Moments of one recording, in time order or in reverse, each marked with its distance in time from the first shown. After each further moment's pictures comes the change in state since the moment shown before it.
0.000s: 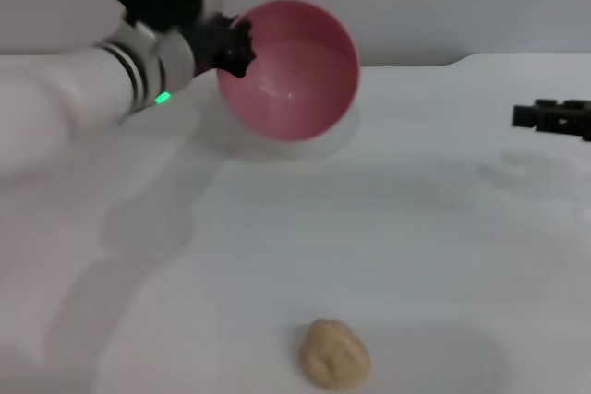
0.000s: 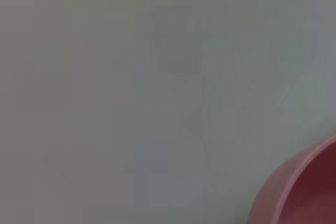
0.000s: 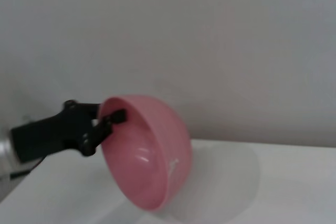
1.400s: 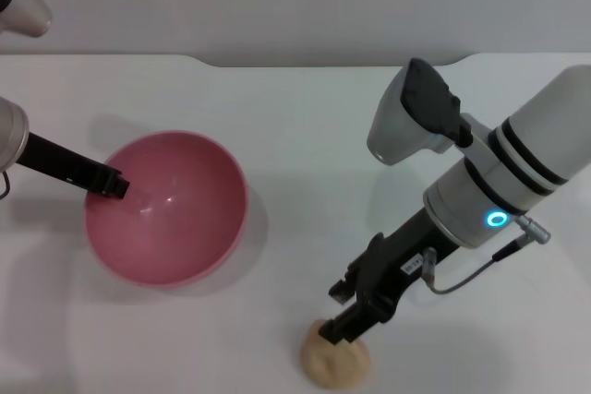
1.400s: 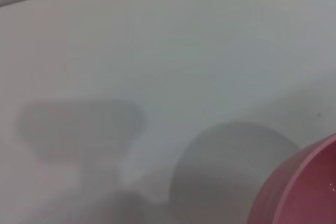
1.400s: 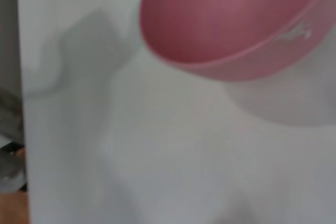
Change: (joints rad) left arm 0.032 0.008 -0.641 0.337 0.297 1.297 -0.260; right arm 0.265 0.008 -1.102 0.226 0.118 0.187 0.169
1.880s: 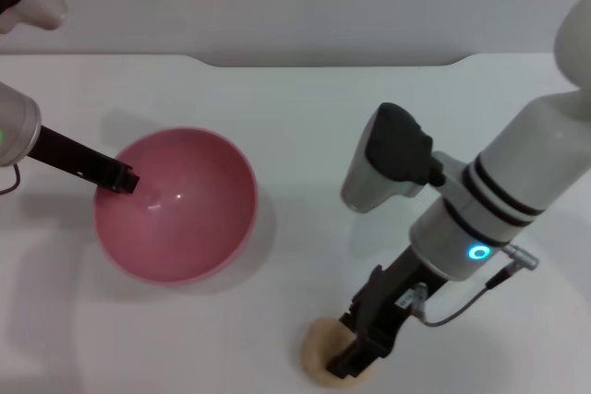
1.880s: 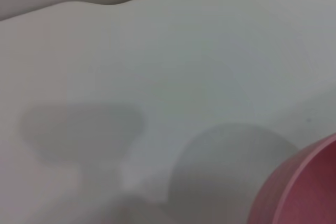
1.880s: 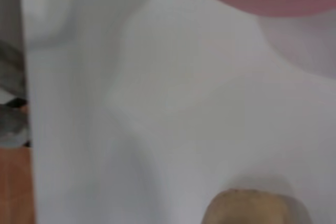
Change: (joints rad) left arm -0.021 -0.001 0.021 0.001 0.000 0.001 -0.001; right arm 0.003 0.007 -0.192 0.003 0.012 0.064 0.090
